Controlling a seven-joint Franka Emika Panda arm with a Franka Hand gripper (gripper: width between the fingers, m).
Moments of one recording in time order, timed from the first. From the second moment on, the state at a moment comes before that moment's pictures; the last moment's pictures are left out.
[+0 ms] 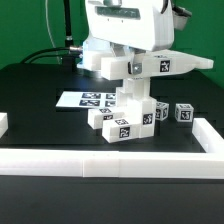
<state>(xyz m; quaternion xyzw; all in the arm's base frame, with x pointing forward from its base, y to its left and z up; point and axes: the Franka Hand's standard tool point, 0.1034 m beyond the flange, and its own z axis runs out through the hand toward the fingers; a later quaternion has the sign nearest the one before) 0.550 0.006 0.121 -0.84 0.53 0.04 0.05</state>
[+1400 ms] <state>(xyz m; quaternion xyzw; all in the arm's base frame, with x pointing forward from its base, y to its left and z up) 0.551 0.014 0.121 -0.85 0.53 0.03 0.05</state>
